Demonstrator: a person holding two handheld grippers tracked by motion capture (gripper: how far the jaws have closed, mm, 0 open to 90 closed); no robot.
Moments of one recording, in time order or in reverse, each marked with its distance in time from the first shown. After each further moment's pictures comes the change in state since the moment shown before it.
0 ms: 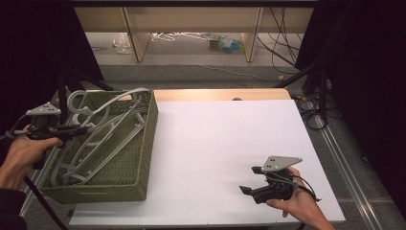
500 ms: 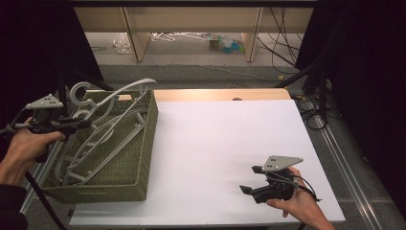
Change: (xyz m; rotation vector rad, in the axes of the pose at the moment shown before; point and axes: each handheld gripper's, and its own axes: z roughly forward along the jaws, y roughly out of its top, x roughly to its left) left arm -0.013 0.021 -0.008 -0.077 -0.012 0.028; right arm 0.000 0.001 -0.001 -0.012 -0.008 -0.002
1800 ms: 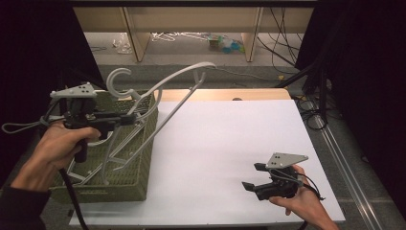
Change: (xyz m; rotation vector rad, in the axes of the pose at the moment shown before) left arm -0.116 0.074 -0.008 -0.127 -0.308 -0.023; right arm -0.003 0.005 -0.010 -0.024 -0.010 0.012
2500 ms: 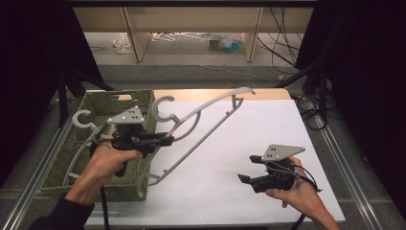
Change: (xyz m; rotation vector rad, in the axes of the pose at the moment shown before) left arm -0.051 -0.022 0.071 0.021 -0.136 0.078; right arm 0.003 0.027 -0.002 -0.018 0.003 -0.055
